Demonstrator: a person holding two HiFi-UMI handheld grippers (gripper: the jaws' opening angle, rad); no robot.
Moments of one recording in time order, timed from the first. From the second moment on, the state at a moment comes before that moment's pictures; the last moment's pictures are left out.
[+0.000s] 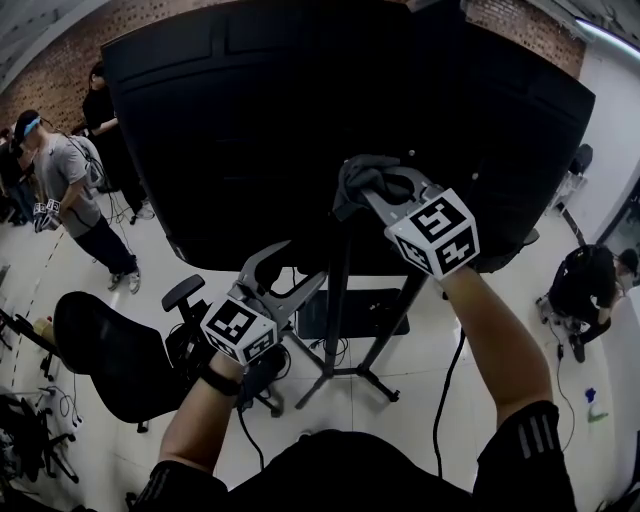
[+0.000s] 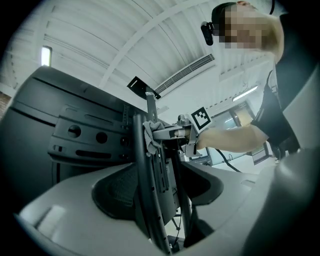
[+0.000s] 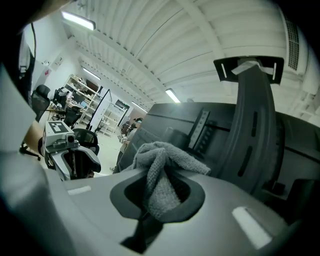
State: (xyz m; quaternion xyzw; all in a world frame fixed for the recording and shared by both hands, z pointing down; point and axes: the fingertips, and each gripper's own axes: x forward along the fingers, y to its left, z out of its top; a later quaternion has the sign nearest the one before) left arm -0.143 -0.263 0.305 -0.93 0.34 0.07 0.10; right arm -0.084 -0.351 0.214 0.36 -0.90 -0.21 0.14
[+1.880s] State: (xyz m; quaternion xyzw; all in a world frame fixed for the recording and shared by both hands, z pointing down) left arm -0.119 -0.283 0.700 -0.93 0.34 -0.07 -0.14; right arm -0.103 -0.334 0.764 0.31 -0.89 0.04 0.33
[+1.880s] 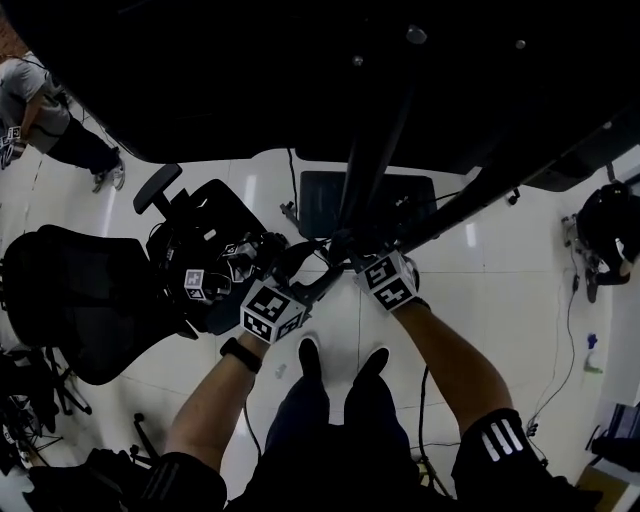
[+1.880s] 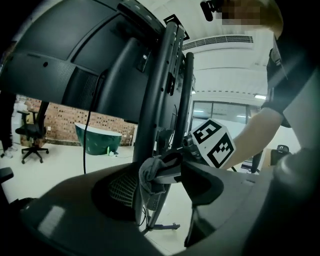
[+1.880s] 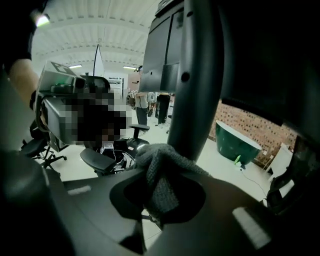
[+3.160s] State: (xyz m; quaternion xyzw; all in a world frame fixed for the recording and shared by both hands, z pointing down) left arm -0.087 -0.270 0.834 -0.92 0.33 -0.09 -0.21; right arm -0.069 -0.310 0.909 0.31 -0.88 0.14 0.31
